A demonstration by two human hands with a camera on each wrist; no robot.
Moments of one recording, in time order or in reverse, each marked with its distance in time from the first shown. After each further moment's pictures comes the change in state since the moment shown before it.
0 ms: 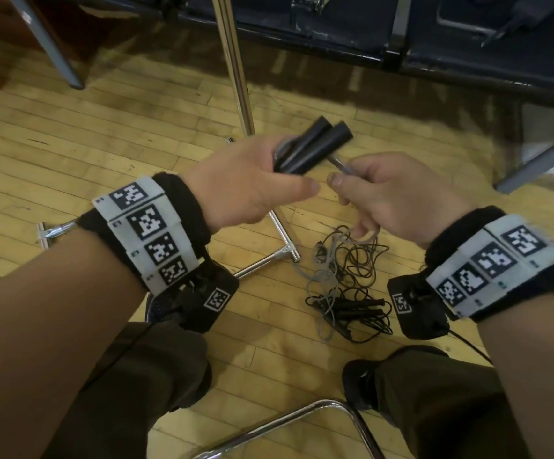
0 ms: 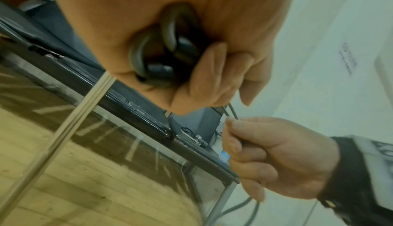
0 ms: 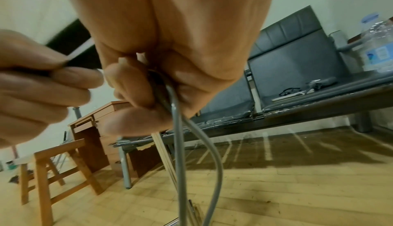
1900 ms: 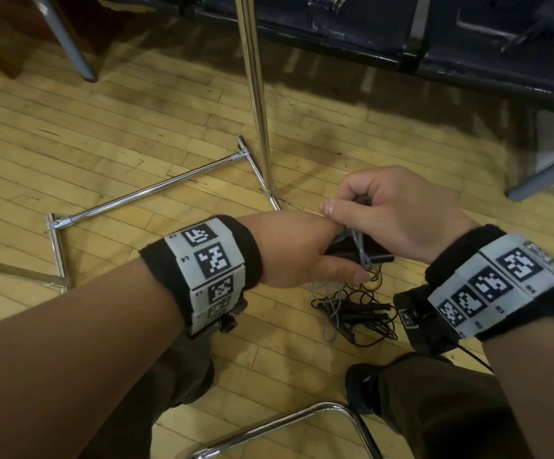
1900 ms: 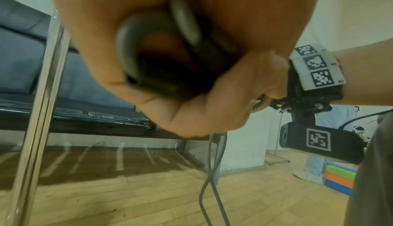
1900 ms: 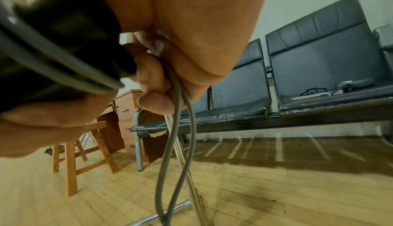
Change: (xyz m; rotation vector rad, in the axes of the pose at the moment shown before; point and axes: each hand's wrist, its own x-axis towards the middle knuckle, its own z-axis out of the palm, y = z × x) left_hand -0.005 0.005 0.052 0.673 -0.330 -0.035; right_hand 0.002 -0.006 0.017 -0.099 0.011 -0.221
